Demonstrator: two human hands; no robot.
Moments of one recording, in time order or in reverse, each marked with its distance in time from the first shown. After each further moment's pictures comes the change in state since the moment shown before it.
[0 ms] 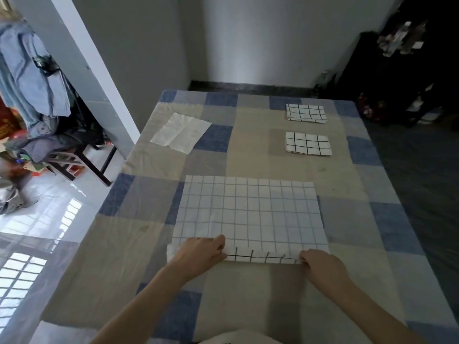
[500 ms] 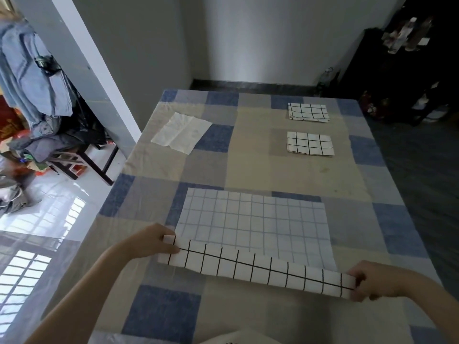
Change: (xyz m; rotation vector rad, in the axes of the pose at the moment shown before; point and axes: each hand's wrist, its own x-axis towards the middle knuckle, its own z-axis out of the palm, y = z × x) left_hand -0.026 -0.111 -0.045 -0.471 -0.260 -0.300; right_hand -0.009 0.102 -0.047 0.488 -0.719 0.063
